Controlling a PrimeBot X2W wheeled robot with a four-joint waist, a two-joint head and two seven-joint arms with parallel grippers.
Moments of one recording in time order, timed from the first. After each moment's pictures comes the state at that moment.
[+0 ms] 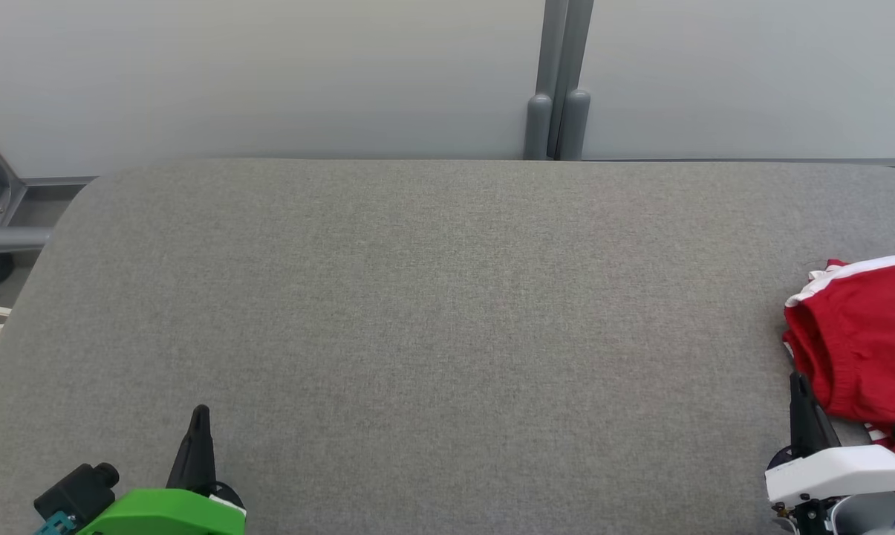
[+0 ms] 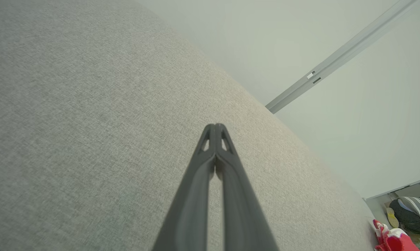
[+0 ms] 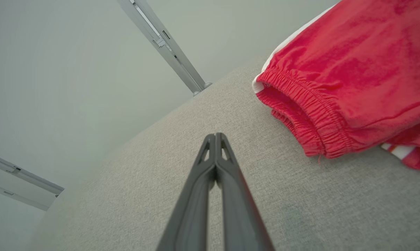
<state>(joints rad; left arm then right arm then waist) 0.00 0.08 -0.02 0.32 -0.81 -0.13 -0.11 0.01 -0.03 -0.19 0.23 0.61 0.13 -0.10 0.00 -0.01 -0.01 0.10</state>
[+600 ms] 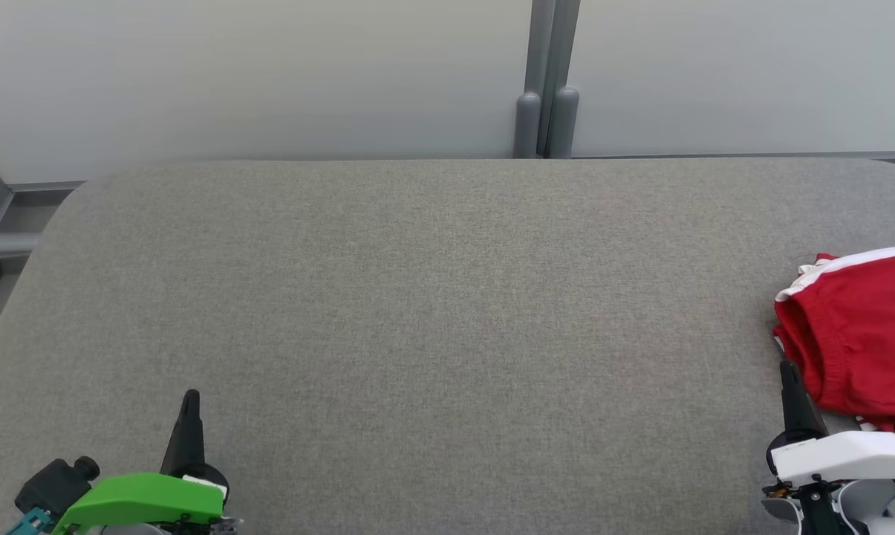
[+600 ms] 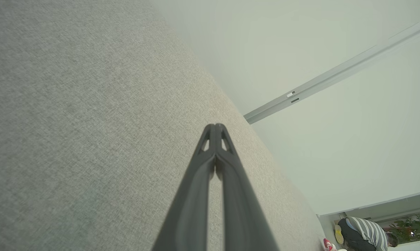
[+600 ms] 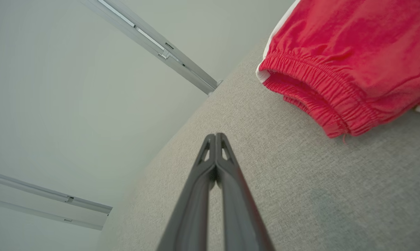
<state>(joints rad) -0.03 0.08 0.01 0.30 -1.02 -0.13 -0.06 -0.01 -0.04 -0.18 0.23 0.87 0.13 -0.05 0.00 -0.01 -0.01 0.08</state>
